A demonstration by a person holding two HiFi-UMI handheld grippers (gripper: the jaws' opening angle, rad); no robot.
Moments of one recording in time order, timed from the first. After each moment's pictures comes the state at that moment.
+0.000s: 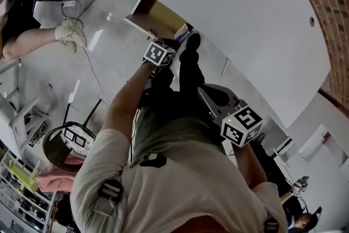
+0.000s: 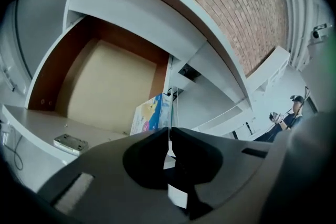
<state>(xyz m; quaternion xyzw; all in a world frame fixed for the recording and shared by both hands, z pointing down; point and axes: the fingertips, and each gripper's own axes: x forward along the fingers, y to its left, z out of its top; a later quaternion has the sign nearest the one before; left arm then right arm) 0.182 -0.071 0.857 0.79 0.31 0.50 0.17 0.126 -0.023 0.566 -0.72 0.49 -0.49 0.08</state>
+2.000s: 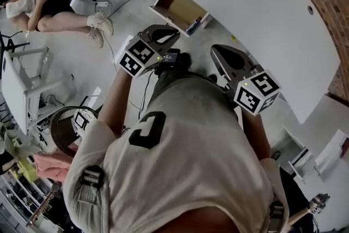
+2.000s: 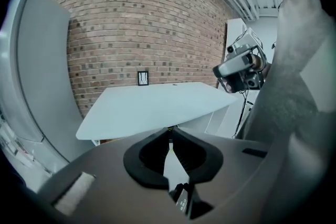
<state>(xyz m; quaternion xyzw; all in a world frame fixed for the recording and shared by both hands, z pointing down) 0.092 -0.078 0.525 0.89 0.33 0.29 -0.07 0.091 0.019 0.446 -0.77 0.56 -0.29 0.10</state>
